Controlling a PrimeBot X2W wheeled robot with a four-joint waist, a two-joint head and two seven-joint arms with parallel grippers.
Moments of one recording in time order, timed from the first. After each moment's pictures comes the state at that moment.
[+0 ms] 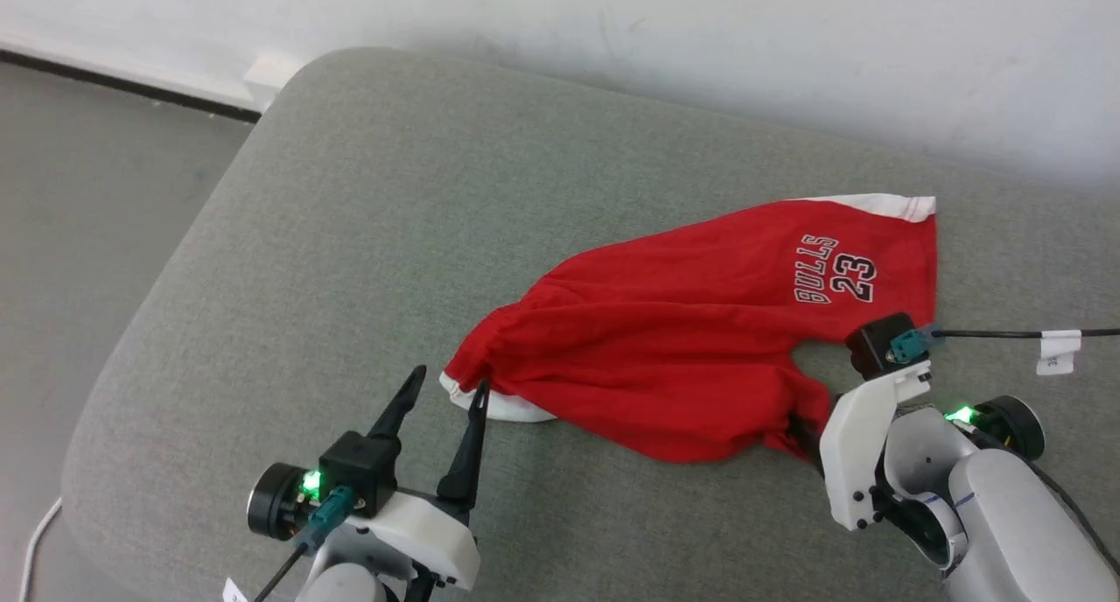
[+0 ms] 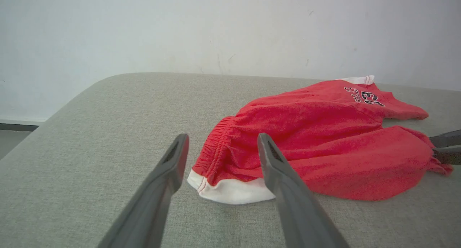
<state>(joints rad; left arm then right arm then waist) -0.13 0.19 -0.36 0.24 -0.24 0.04 -0.26 -0.29 -0.22 0.24 0.35 0.29 0.13 0.57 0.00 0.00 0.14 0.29</state>
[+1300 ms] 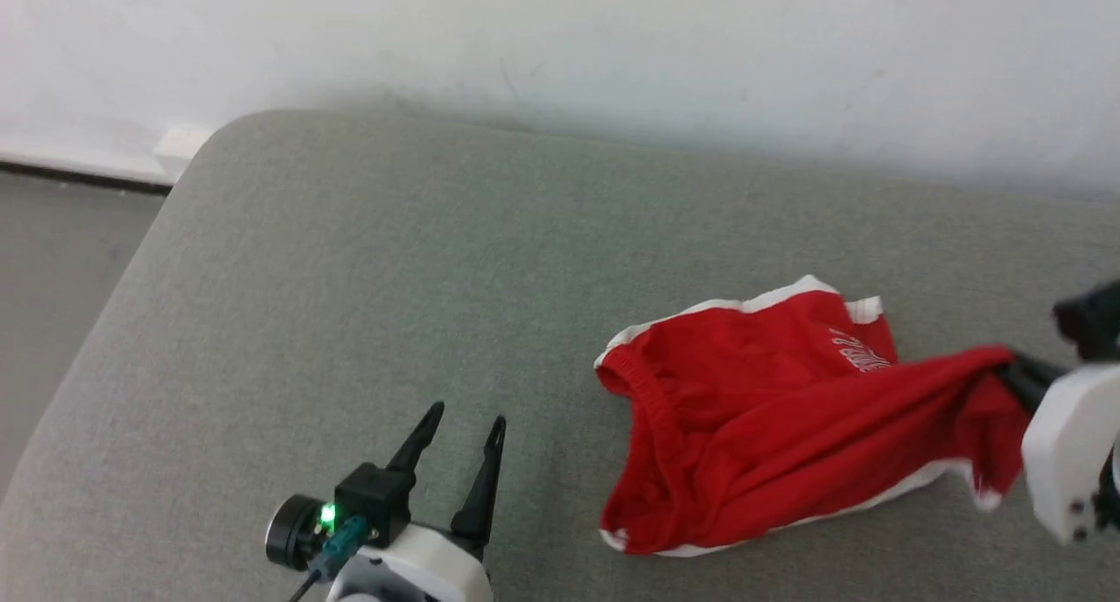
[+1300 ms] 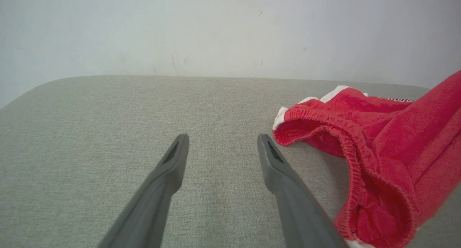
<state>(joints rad) -0.06 0.14 -0.32 0.26 -0.21 -0.02 -0.26 -0.04 -0.55 0.05 -0.39 0.40 0.13 0.82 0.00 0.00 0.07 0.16</state>
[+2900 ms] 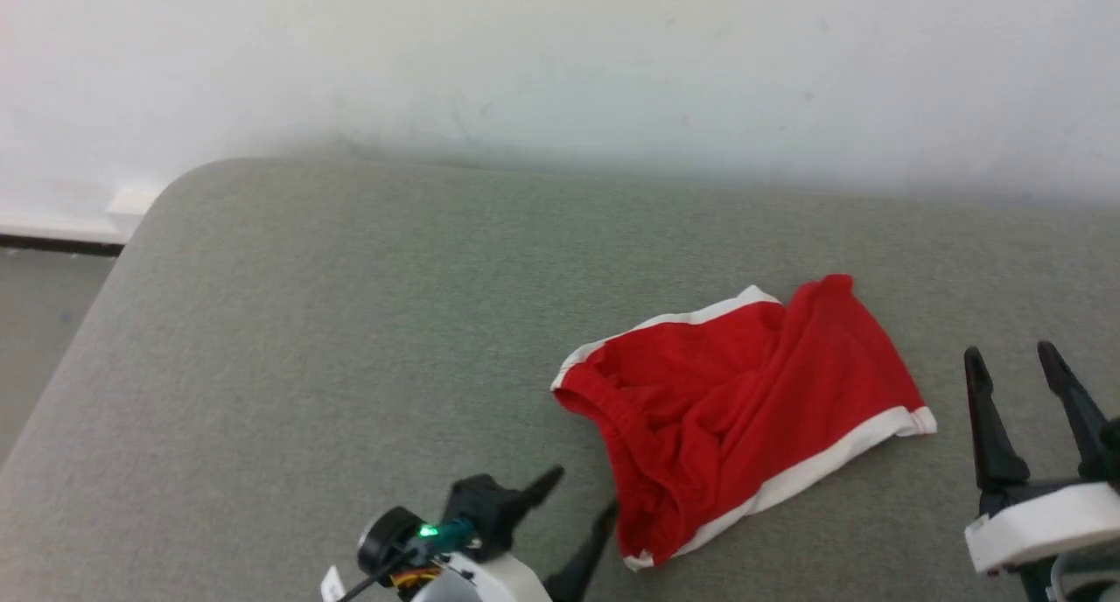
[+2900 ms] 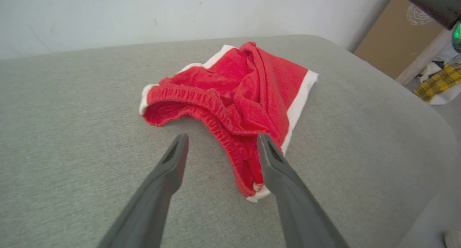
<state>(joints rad) -0.02 0.17 -0.48 0.06 -0.28 -0.12 0.07 0.03 -0.21 -0.10 0.02 0.18 0.13 -0.16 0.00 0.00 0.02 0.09</state>
